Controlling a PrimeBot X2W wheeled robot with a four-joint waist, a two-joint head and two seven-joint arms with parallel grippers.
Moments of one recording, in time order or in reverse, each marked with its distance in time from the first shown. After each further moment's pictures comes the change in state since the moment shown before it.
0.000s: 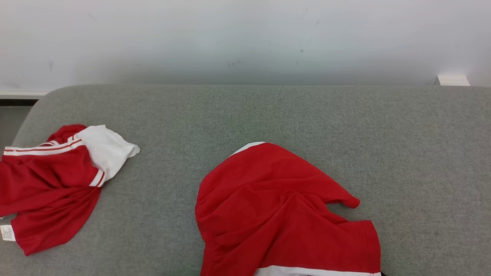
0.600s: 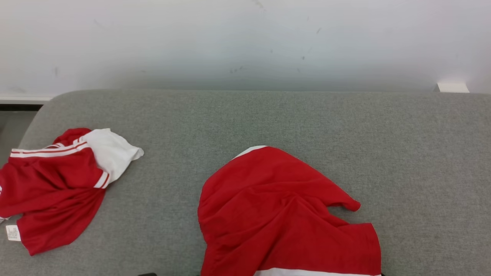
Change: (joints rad) left arm 0.017 0.048 -0.004 -0.098 -0.096 0.000 0.003; right arm -0.009 0.000 0.012 0.035 0.018 0.000 -0.027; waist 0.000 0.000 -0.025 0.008
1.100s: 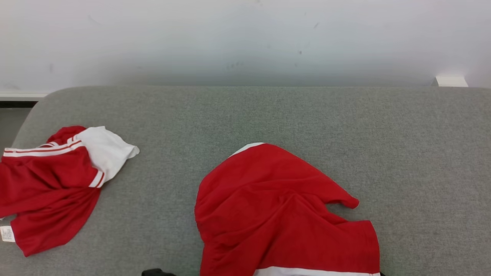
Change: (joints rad) left arm -0.029 0.024 -0.056 -0.013 -0.069 0.000 -0.002; right arm -0.026 0.004 0.025 0.018 0.016 0.000 -0.010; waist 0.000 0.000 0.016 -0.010
